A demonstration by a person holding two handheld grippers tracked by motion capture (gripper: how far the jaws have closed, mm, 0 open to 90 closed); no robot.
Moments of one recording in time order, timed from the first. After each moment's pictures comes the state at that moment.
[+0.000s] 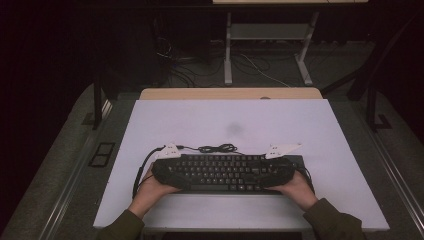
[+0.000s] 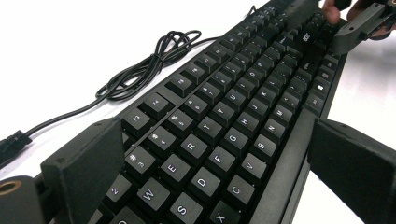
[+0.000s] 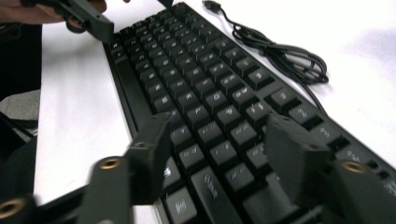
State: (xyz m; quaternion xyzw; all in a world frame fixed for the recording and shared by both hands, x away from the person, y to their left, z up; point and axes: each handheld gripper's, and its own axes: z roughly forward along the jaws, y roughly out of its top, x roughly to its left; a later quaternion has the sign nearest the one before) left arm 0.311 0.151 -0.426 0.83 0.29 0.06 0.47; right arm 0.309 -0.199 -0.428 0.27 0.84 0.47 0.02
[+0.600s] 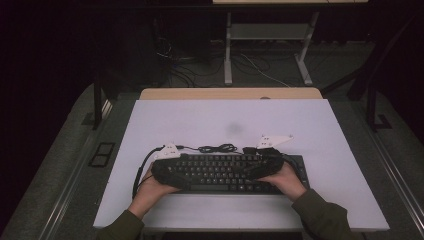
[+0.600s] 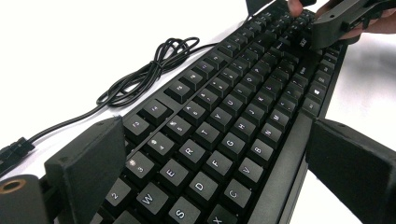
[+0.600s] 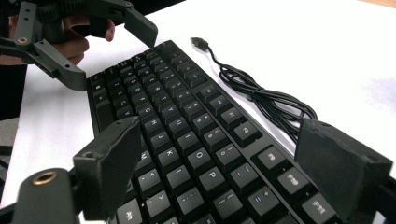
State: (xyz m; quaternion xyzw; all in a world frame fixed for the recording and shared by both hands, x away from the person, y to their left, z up) left arm 0.310 0.151 -0.423 0.83 0.28 0.07 0.47; right arm 0.333 -0.177 -0.426 0.28 0.82 0.50 0.04
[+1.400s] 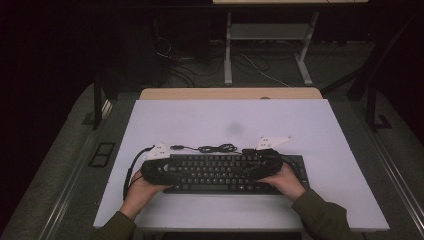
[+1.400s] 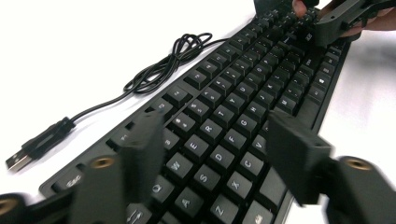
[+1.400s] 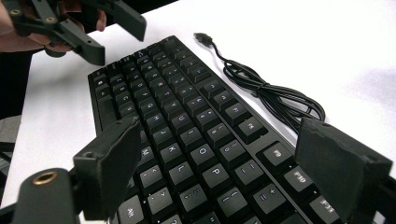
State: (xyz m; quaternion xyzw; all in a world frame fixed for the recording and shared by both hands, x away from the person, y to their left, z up) left arm 0.305 0.180 -0.418 0.83 0.29 0.08 0.47; right arm 0.333 -0.177 -0.431 0.27 0.82 0.50 0.03
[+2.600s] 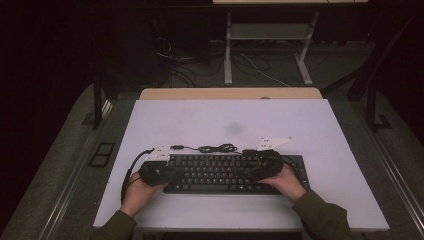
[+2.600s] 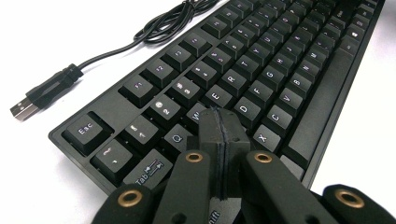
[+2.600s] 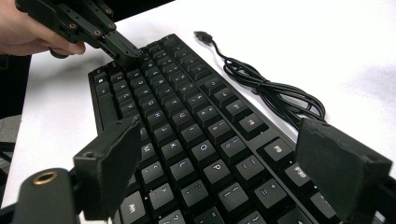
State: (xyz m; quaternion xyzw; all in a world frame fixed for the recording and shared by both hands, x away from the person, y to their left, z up) left arm 0.310 0.186 -0.434 0.86 0.30 0.07 0.41; right arm 0.331 -0.178 -0.431 0.27 0.82 0.50 0.03
